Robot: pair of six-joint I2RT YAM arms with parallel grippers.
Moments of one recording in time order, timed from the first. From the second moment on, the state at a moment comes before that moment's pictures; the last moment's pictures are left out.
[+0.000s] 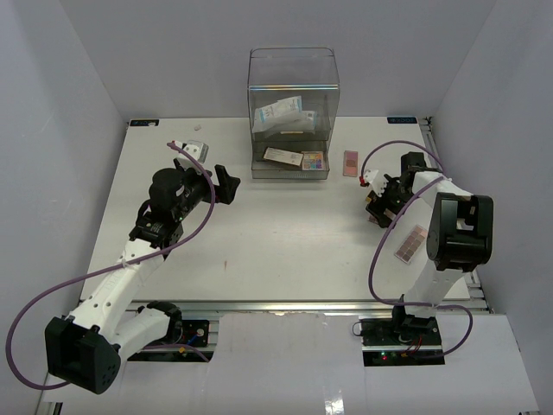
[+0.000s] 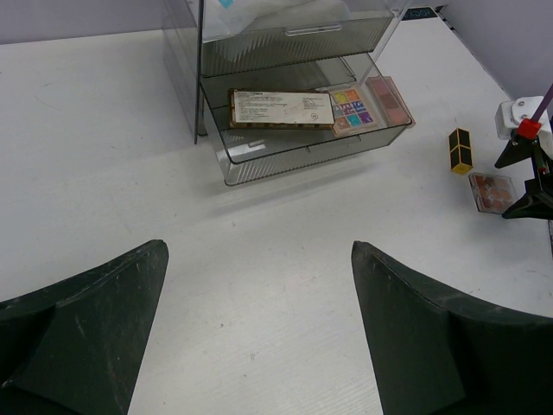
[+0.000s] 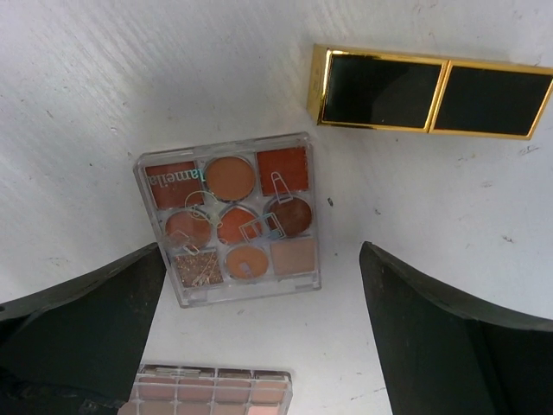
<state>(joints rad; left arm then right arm) -0.34 1.00 0.81 0.01 0.14 -0.18 -0.06 1.79 1.14 -0.64 -0.31 -1.11</state>
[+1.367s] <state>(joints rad) -0.34 1.05 0.80 0.01 0.09 -0.15 0.50 1.85 1.85 -0.71 -0.42 -0.79</state>
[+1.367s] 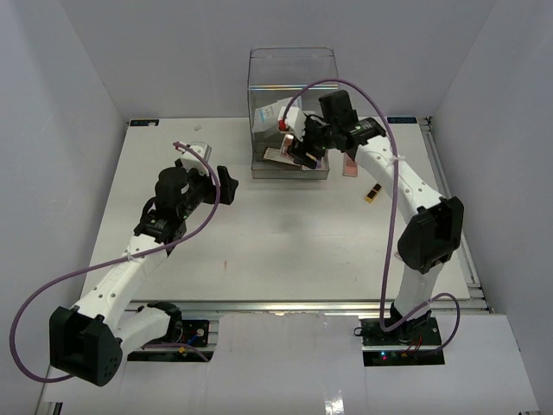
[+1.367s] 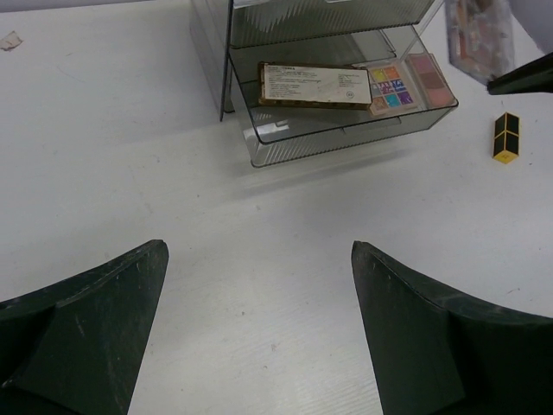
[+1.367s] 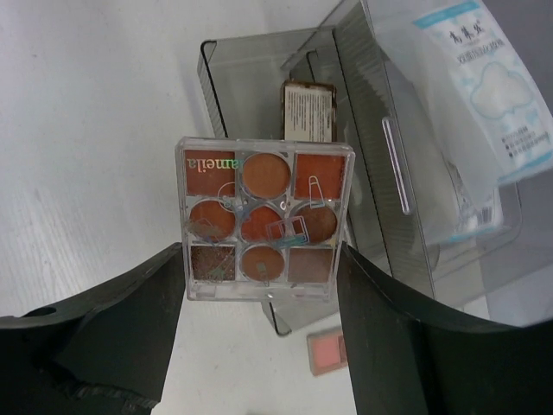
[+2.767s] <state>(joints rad) -0.34 1.05 0.80 0.00 0.04 -0.13 0.69 2.20 1.98 -0.45 0.07 -0.94</state>
